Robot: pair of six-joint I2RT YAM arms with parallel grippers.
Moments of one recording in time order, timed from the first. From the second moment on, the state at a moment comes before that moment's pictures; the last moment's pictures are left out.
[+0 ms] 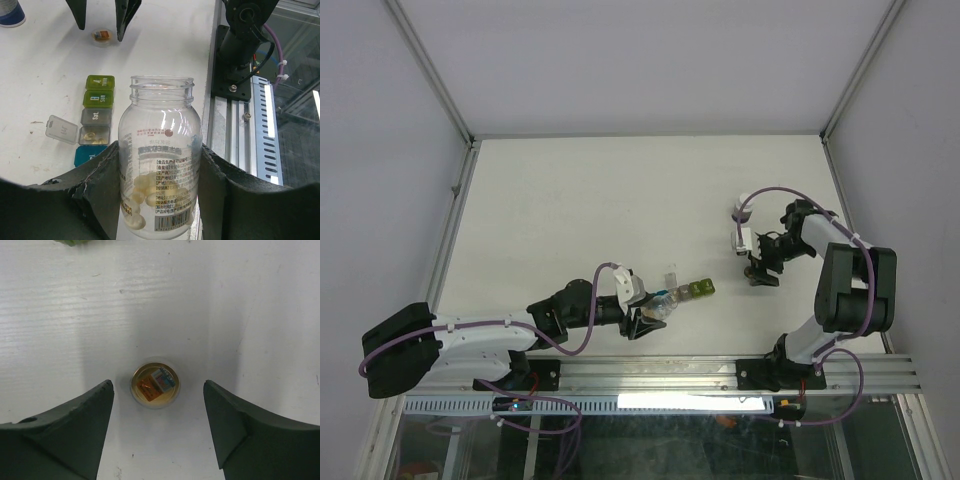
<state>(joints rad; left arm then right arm) -1.12 1.10 0.31 0.64 0.26 -0.09 -0.12 1.58 0.90 -0.92 -0.64 -1.72</state>
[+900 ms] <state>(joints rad) -1.12 1.10 0.31 0.64 0.27 -0.09 -0.07 1.59 0.89 -0.87 -0.58 -1.59</state>
